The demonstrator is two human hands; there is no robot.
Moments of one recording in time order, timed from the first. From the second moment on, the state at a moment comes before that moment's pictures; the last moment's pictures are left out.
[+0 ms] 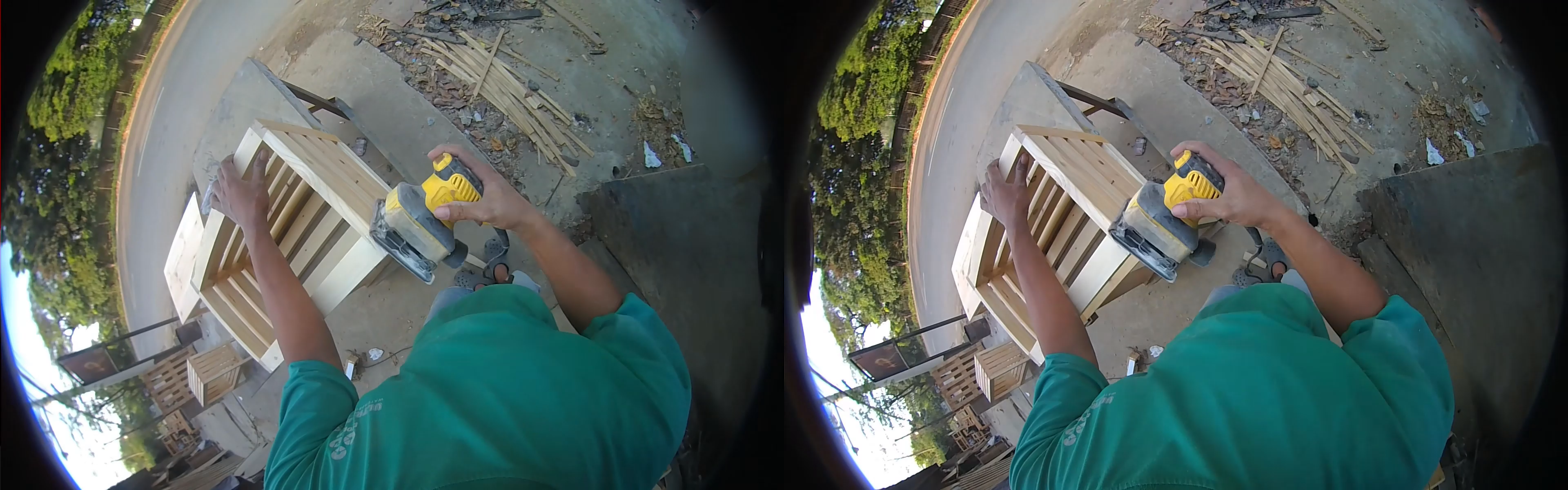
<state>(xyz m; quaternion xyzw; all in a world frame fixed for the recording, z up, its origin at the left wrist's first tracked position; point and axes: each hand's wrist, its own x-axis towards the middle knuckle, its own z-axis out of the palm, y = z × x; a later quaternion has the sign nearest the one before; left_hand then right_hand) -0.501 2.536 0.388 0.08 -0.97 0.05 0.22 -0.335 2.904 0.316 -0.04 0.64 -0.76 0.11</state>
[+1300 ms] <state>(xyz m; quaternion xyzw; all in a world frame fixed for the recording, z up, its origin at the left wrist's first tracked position) -0.502 2.545 0.386 0.08 -0.98 0.02 0.21 -0.428 2.879 0.109 -0.02 0.63 -0.75 0.20</state>
